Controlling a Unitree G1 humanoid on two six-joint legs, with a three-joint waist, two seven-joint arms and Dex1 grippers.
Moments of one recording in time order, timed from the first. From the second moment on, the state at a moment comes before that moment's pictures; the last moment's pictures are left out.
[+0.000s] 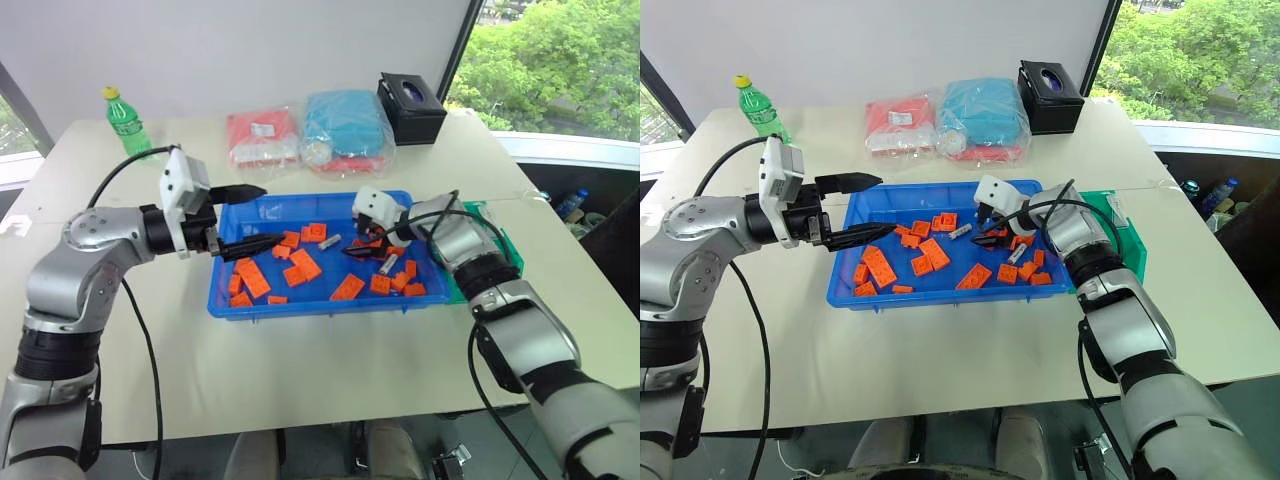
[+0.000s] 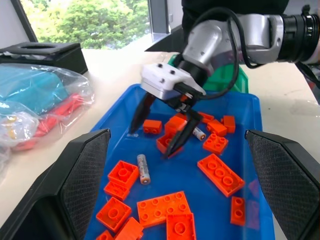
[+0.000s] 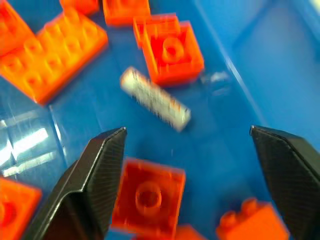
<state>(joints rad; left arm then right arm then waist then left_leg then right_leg) -0.50 0.74 0.09 -0.21 -0.60 0.54 -1.04 -1.05 -0.35 0.32 0.85 -0.15 0.15 1.02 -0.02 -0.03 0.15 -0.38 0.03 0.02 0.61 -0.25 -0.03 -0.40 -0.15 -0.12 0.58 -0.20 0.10</state>
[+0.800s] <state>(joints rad) -0.43 0.79 0.15 -0.29 -0.62 0.56 -1.00 -1.09 -0.25 0.29 1.13 -0.19 0.01 1.03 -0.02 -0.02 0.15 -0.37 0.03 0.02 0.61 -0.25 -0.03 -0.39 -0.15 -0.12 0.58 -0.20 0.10</state>
